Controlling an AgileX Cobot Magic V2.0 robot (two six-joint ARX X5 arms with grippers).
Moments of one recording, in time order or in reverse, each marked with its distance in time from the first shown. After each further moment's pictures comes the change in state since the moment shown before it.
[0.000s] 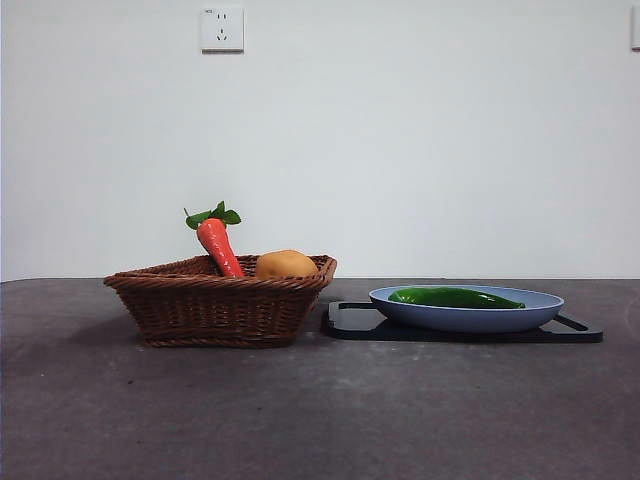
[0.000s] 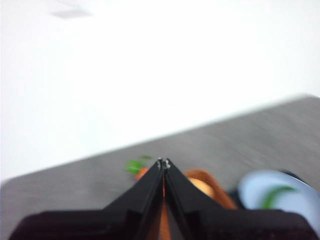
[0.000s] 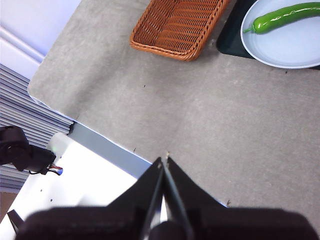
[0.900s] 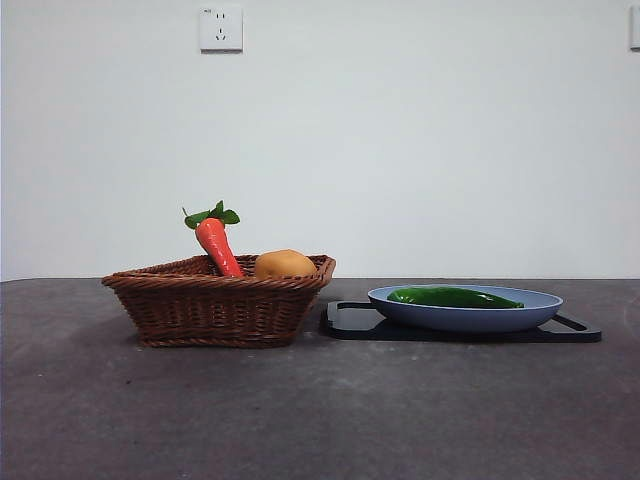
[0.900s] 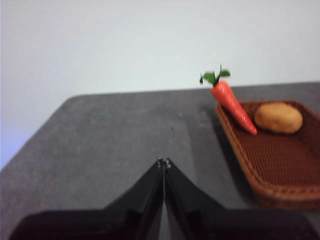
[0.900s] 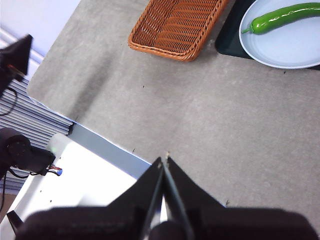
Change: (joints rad) left arm 0.301 -0.755 -1.203 0.483 0.002 -0.044; right arm 0.000 0.000 0.000 0.000 0.000 0.000
